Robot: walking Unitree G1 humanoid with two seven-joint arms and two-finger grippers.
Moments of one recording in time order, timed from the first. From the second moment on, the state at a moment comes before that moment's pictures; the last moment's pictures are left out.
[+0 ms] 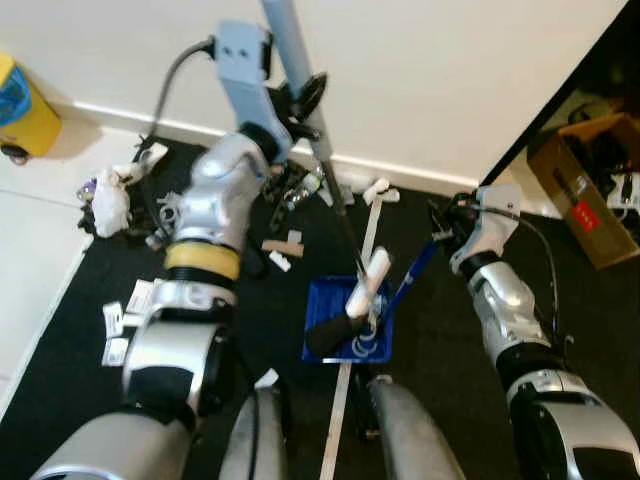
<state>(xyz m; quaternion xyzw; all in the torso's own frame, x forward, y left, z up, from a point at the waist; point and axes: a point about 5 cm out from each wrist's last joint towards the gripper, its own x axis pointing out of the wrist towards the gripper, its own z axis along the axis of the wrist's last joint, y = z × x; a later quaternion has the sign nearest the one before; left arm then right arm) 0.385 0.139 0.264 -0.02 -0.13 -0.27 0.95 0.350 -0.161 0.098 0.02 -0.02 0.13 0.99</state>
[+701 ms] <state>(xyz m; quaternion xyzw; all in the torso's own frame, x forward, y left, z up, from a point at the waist) 0.356 0.123 0.125 0.07 0.02 -0.19 0.98 0.348 -0.160 0.090 0.02 0.00 0.12 0.99</state>
